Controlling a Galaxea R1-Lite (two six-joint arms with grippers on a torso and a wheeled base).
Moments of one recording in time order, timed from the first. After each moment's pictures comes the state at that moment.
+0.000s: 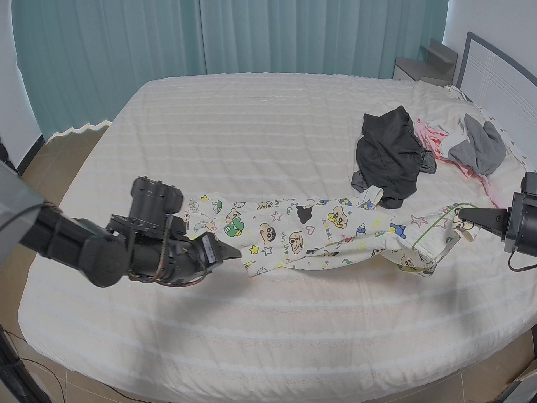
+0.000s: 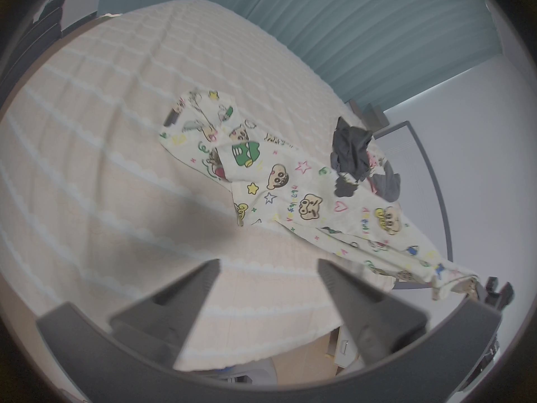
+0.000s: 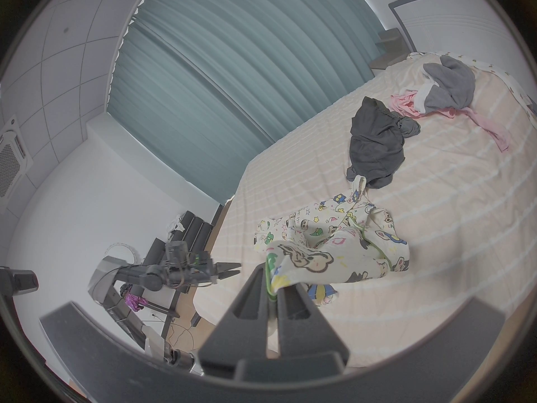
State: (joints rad) left arm -0.43 1.89 -0.93 -0.26 -0.20 -0.73; right arm 0.17 1.16 -0.68 -0.19 0.44 0.53
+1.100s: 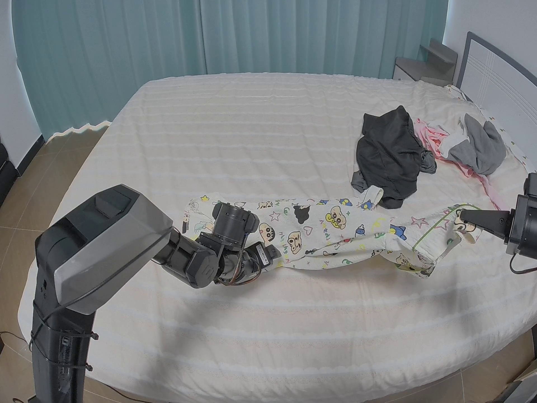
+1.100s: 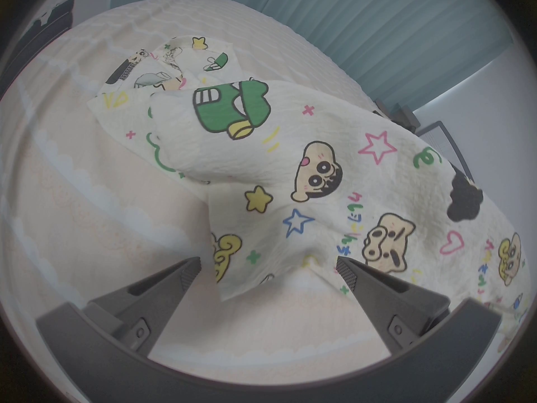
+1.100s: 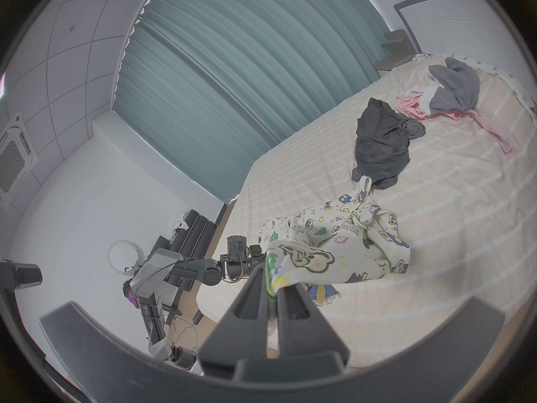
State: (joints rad) left arm -0.52 2.39 -1.36 -0.29 0.02 -0.81; right arm 0.19 1.13 -0.66 -0.19 0.44 0.53
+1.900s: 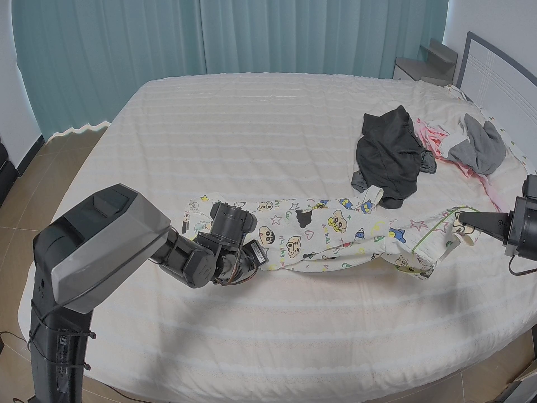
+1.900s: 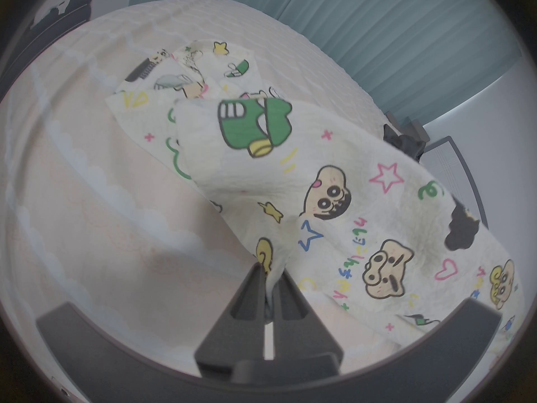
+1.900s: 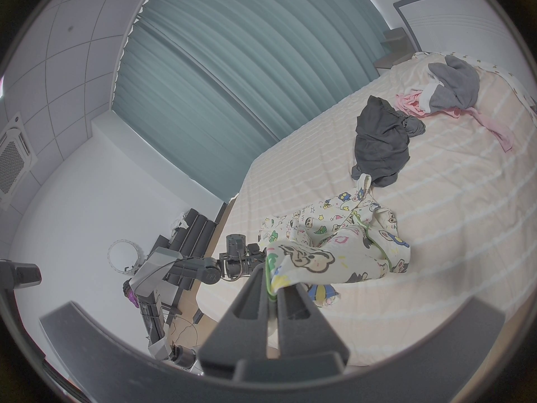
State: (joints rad) left arm -0.52 2.38 -1.34 -0.30 0.07 -0.87; right arm 0.19 1.14 -0.66 -0.19 0.44 0.53
